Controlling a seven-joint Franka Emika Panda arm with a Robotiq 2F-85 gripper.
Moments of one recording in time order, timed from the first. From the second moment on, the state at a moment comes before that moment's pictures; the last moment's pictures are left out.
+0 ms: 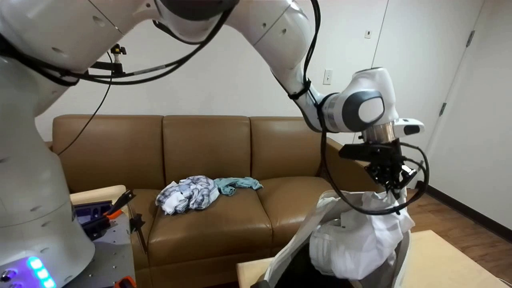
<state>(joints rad) -0.10 0.81 -0.25 -1.47 -0.13 2.61 -0.04</state>
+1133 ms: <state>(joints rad) 0.20 0.44 -0.04 -1.44 -0.40 2.68 -0.12</state>
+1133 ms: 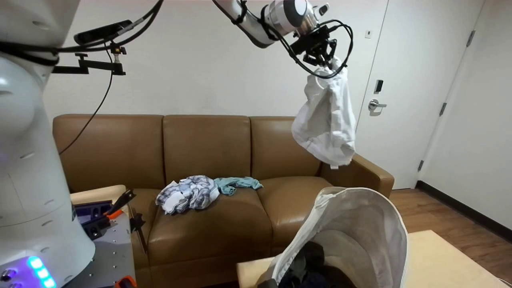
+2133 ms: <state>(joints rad) 0.36 0.51 0.20 -1.26 -0.36 2.48 -0.27</state>
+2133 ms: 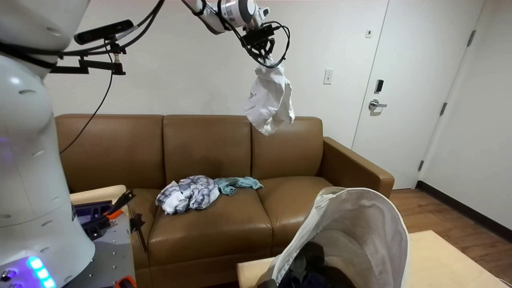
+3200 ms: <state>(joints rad) 0.57 0.91 0.35 -0.75 -0.28 1.80 -0.71</state>
